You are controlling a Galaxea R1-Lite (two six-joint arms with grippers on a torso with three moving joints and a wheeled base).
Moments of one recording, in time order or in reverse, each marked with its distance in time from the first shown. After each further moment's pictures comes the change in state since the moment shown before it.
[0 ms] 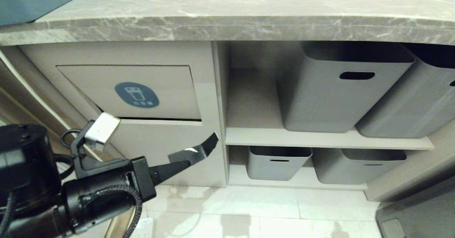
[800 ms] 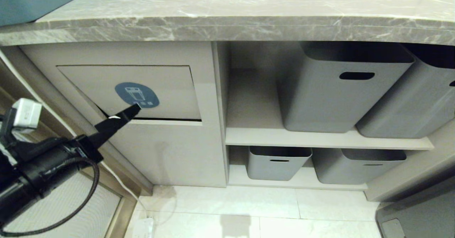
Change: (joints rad) left arm 0.544 0.055 0.145 -0.392 -0.006 0.367; right arm -0.028 -0.115 0.006 0.333 0.278 -0.021
